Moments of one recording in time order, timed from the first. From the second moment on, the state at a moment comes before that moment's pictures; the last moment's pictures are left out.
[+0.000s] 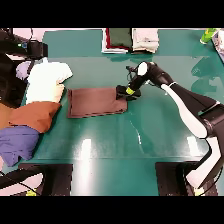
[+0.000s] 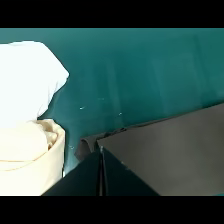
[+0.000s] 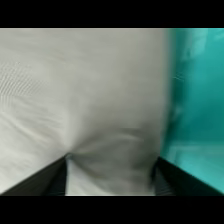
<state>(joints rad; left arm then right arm) -0.12 -1.24 1.67 1.43 -1.24 -1.51 0.45 -1.87 1.67 -1.17 1.23 1.90</state>
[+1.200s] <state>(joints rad) -0.39 -1.24 1.67 1.41 -1.23 -1.49 -0.48 -1.24 1.34 -1.54 1.27 1.75</state>
